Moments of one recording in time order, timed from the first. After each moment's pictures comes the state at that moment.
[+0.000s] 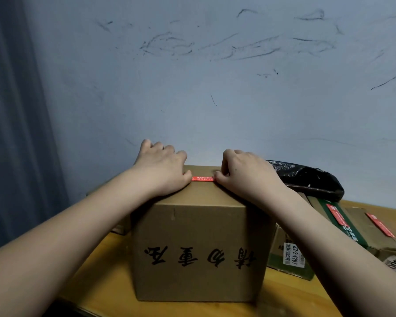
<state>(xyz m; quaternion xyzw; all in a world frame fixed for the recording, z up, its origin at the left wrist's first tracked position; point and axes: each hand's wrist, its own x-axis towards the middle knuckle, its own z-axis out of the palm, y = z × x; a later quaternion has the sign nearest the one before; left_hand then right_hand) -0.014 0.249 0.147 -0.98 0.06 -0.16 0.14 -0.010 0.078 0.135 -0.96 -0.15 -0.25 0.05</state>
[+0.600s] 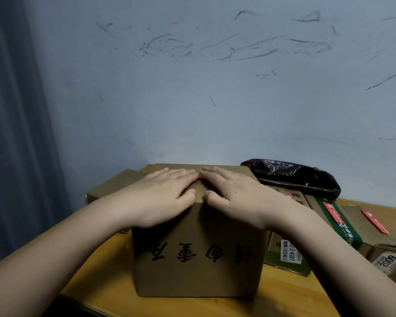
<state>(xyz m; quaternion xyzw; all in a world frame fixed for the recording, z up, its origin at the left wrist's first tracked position) -0.066 0.254 0.131 -0.97 0.22 -0.07 -0.03 -0.058 0.077 0.134 -0.95 -0.29 -0.07 0.06</state>
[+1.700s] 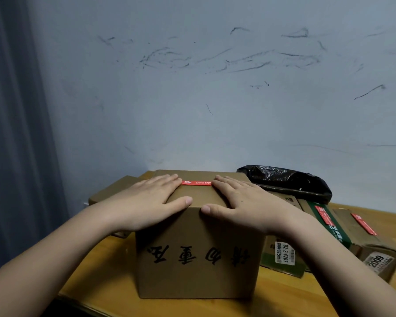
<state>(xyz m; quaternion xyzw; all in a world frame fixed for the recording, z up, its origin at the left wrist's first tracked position) -0.071 0.276 0.125 -0.99 0.16 -0.02 -0.04 -0.068 0.059 0.132 -0.97 -0.23 -0.02 0.03</state>
